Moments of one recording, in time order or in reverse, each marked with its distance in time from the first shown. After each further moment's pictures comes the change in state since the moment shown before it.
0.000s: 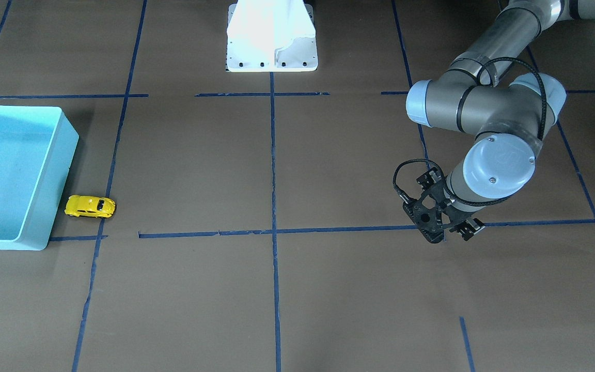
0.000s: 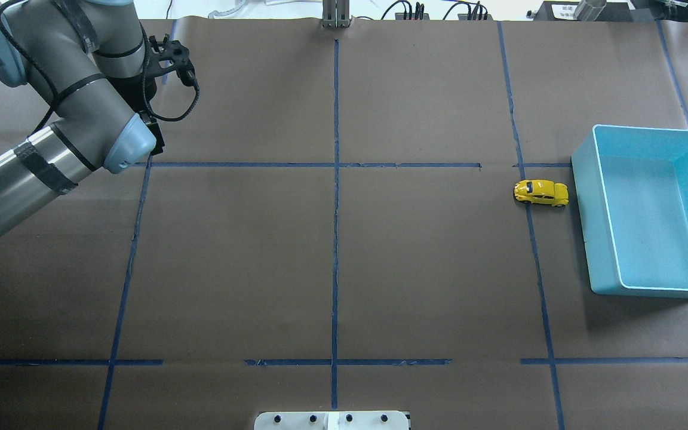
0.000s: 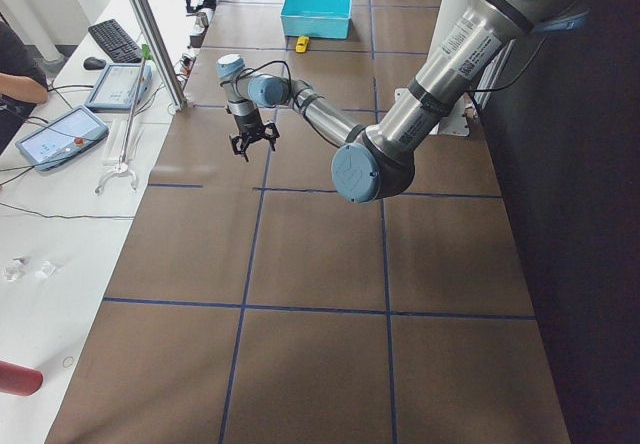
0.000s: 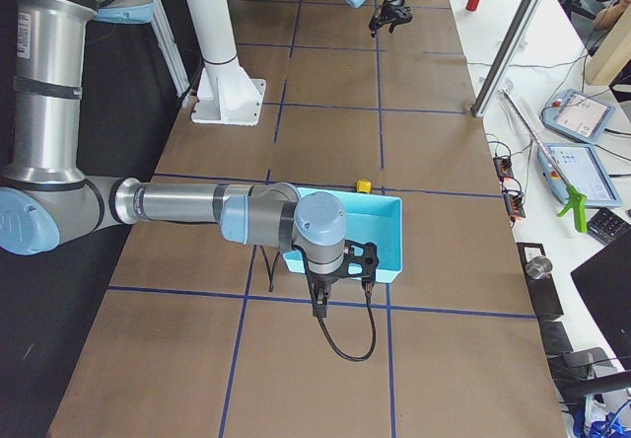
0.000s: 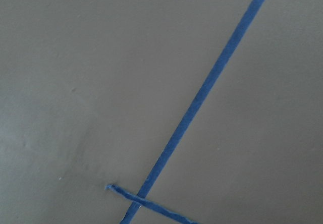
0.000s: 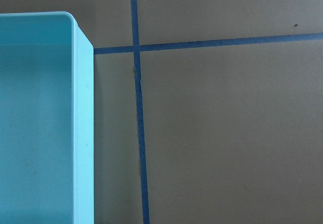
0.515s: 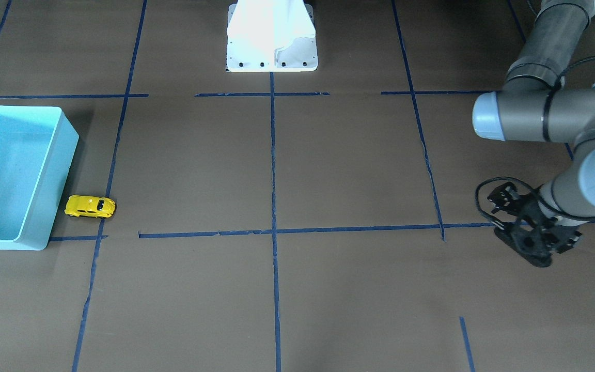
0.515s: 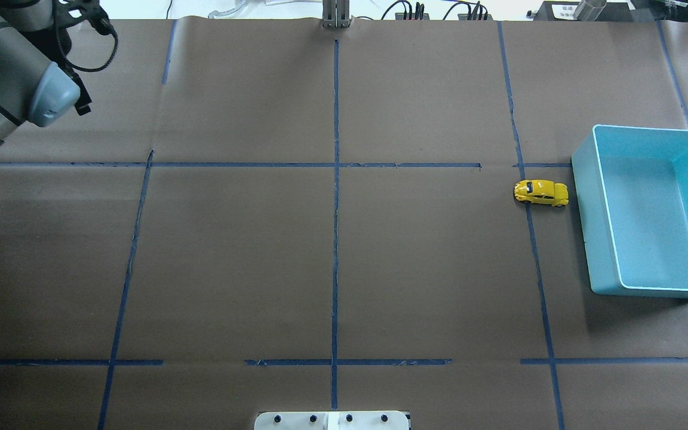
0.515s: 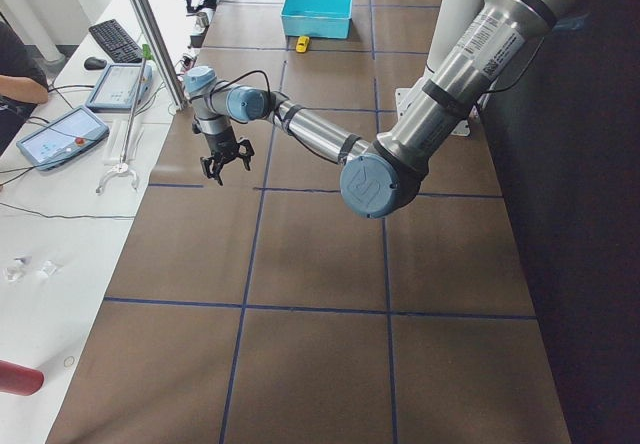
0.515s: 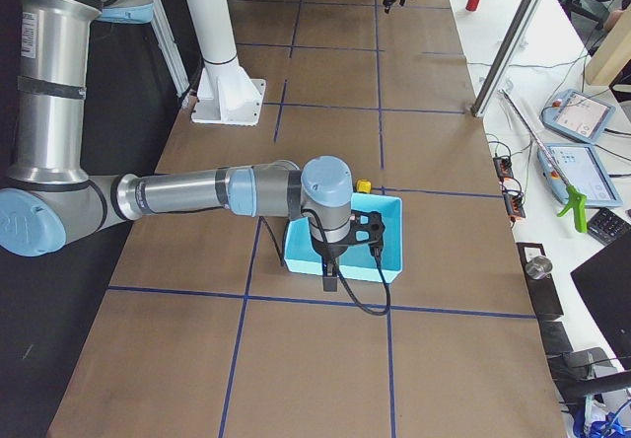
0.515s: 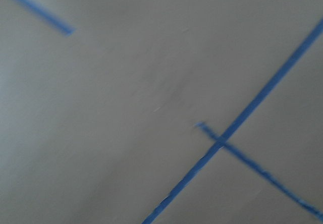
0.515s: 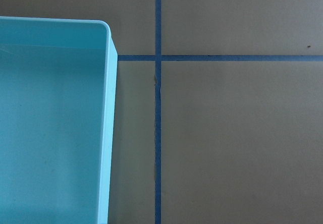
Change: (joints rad) left arm -0.210 0.090 0.014 0.003 -0.001 -0.056; right arm -0.081 0.034 0.127 -0.067 -0.047 0.005
